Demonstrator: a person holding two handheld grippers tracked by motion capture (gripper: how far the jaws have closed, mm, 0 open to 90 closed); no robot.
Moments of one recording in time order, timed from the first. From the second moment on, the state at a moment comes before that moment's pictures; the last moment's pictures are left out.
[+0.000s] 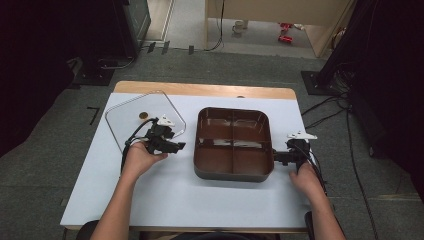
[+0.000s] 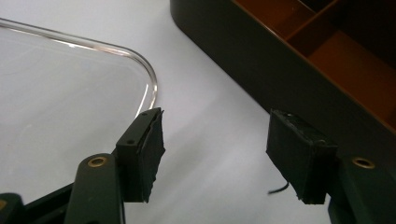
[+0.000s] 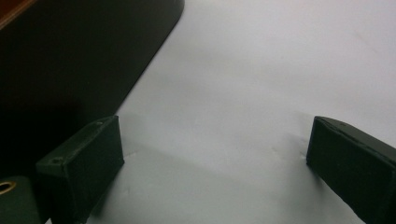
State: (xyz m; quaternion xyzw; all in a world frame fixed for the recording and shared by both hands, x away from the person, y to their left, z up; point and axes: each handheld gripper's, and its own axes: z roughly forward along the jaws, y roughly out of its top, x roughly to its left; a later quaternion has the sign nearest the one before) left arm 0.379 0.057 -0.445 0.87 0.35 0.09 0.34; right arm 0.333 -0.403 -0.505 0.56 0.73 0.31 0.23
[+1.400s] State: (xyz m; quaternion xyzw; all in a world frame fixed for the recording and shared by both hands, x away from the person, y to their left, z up) left arm 0.457 0.127 -0.436 0.81 0.43 0.15 0.37; right arm 0.333 -0.403 -0.505 0.56 0.73 0.31 0.22
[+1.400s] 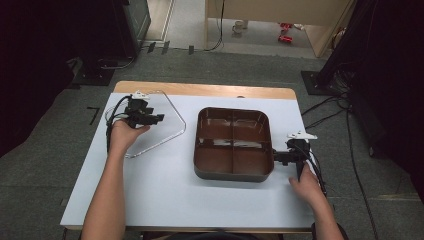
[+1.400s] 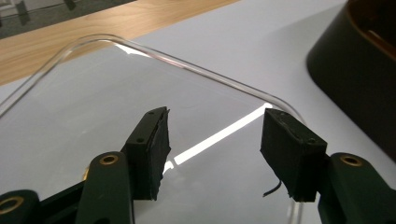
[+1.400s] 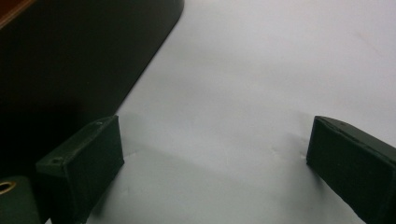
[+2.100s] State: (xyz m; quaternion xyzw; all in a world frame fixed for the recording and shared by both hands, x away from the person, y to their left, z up) left arm 0.472 0.159 -0.461 0.79 0.48 0.18 0.34; right arm 0.333 -0.403 -0.505 0.56 0.73 0.31 0.22
